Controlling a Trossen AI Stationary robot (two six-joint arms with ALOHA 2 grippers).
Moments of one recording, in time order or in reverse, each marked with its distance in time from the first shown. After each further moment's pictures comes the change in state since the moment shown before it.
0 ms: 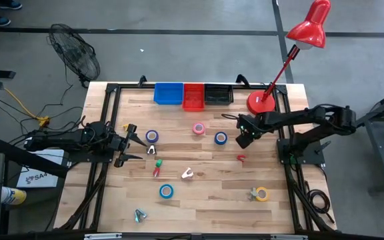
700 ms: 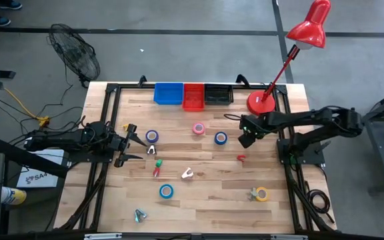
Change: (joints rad) left arm 0.000 0.000 0.000 0.000 -0.004 0.000; right arm 0.025 -0.079 -0.002 -0.071 0.027 0.041
